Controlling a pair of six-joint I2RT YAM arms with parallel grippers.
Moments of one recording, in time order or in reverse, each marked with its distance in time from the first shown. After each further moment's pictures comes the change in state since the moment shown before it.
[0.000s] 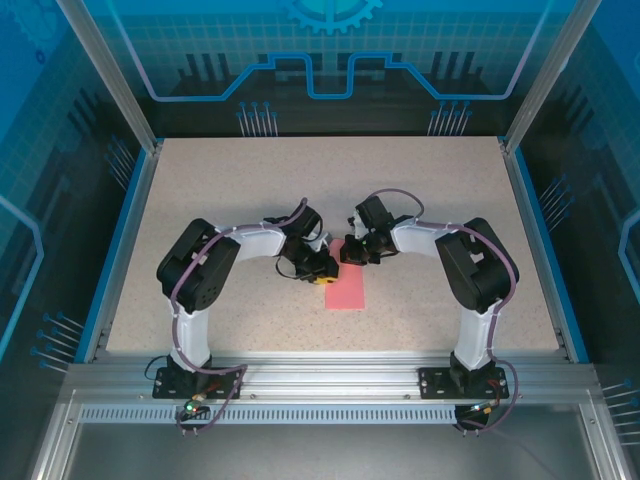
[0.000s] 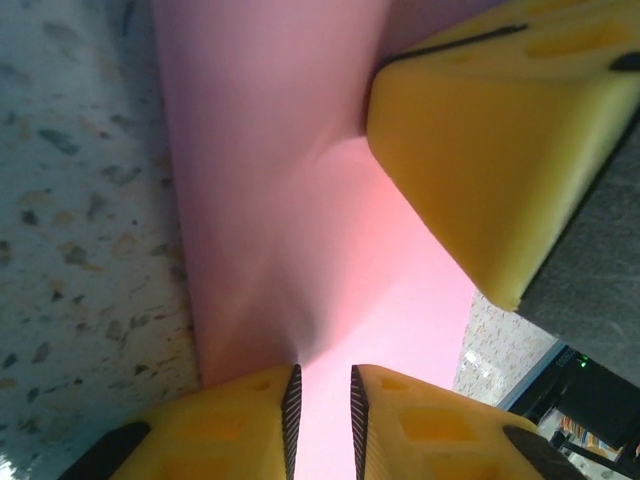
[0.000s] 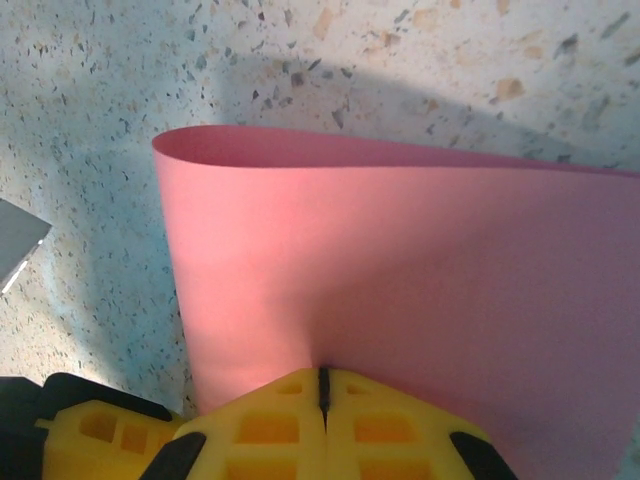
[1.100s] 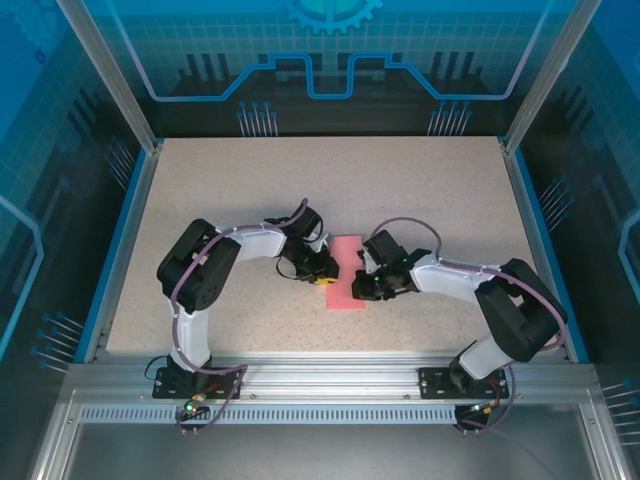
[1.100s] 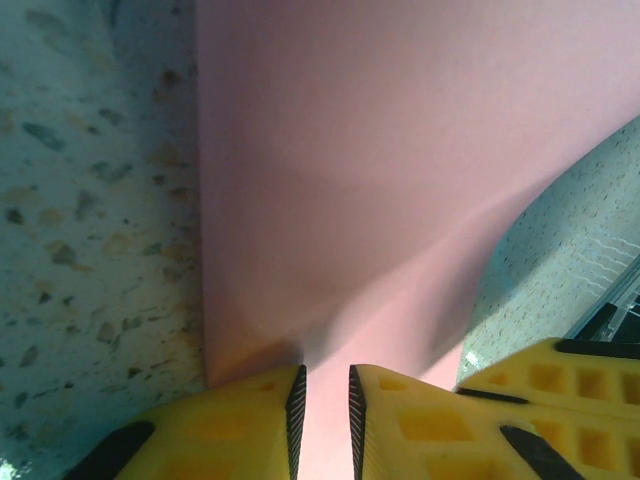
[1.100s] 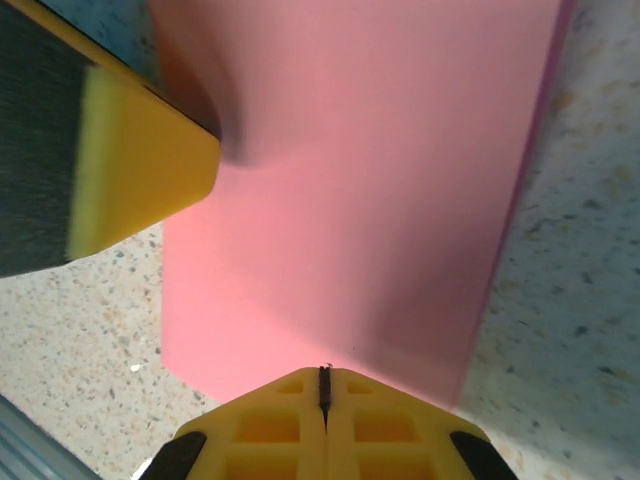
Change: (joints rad) left arm -0.005 0.001 -0.006 0.007 -0.002 -0.004; right arm 0.139 -0.357 -0.346 -0.041 0.080 0.068
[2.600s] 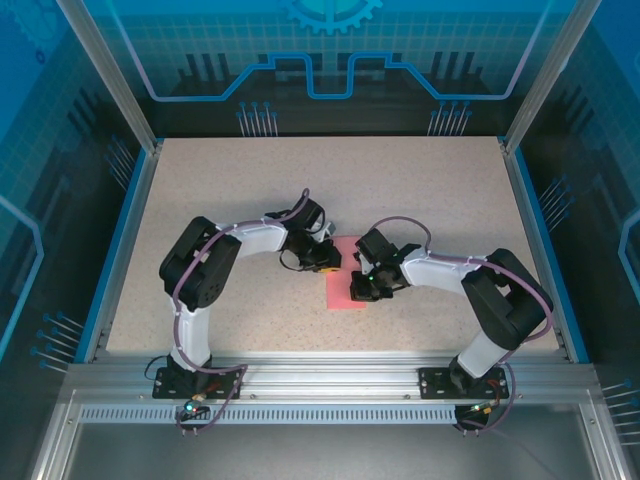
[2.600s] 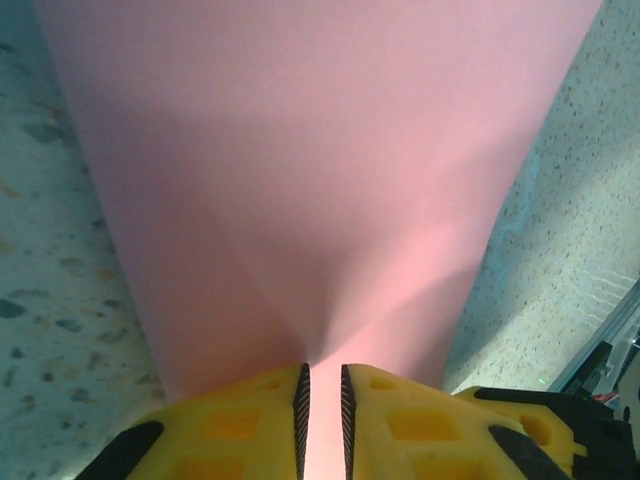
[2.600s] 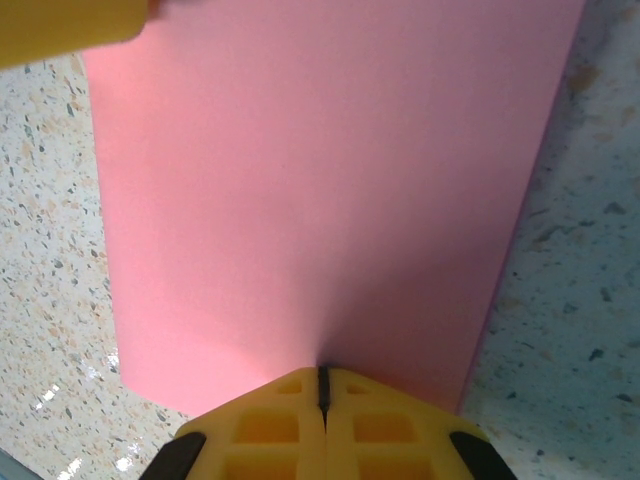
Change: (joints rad) left arm 0.019 0.021 0.060 0.048 -0.049 0.011; right arm 0.013 0.080 0.072 -0.094 0.034 -0.010
